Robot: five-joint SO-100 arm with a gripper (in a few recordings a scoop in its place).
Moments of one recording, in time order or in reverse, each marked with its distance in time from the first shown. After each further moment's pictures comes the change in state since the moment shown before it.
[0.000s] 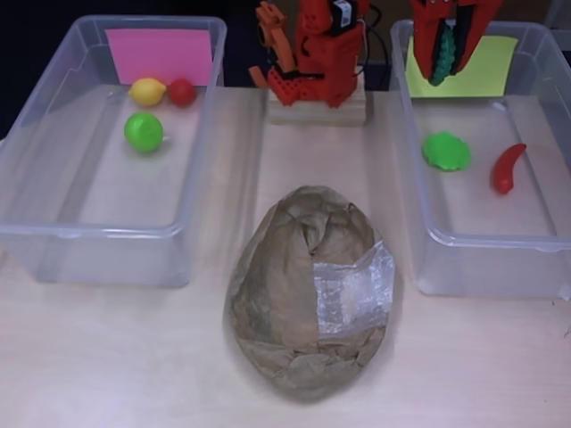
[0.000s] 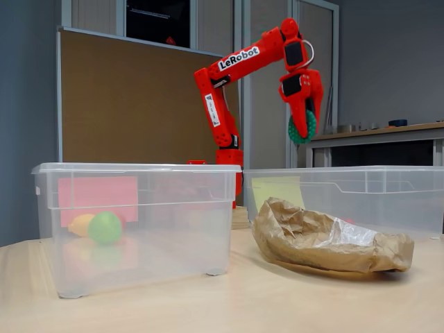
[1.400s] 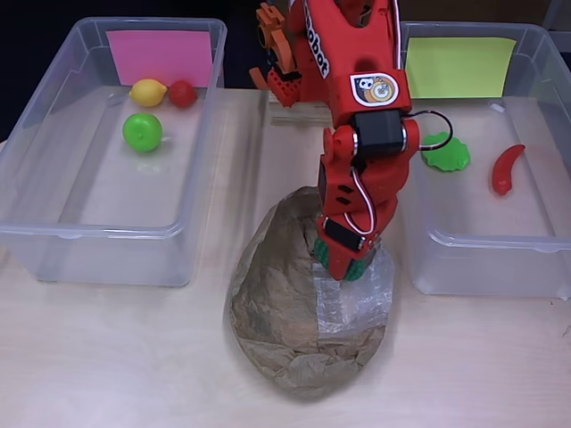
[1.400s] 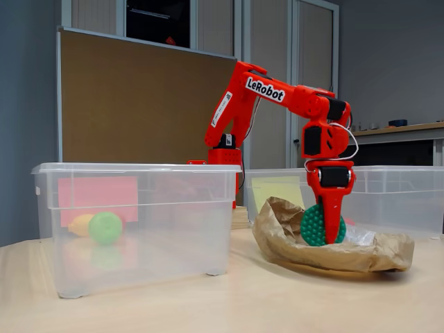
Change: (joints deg) arm 35.4 -58.6 -15.5 -31.1 -85.5
